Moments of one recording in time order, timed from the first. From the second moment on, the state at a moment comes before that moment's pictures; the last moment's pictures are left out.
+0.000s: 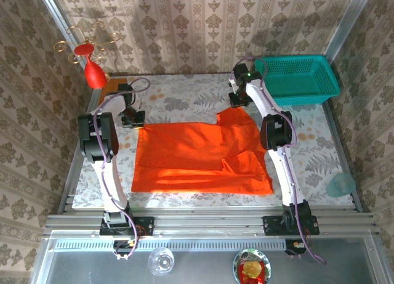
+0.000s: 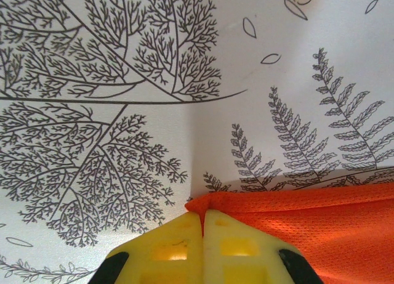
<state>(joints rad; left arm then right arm) -0.02 2.14 1.62 -0.86 0.15 -0.02 0.20 2.72 2.64 -1.19 -0.02 -0.03</state>
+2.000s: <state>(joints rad) -0.02 1.51 1.02 -0.56 0.15 -0.11 0.17 1.59 1.35 -0.90 -0.08 0.21</state>
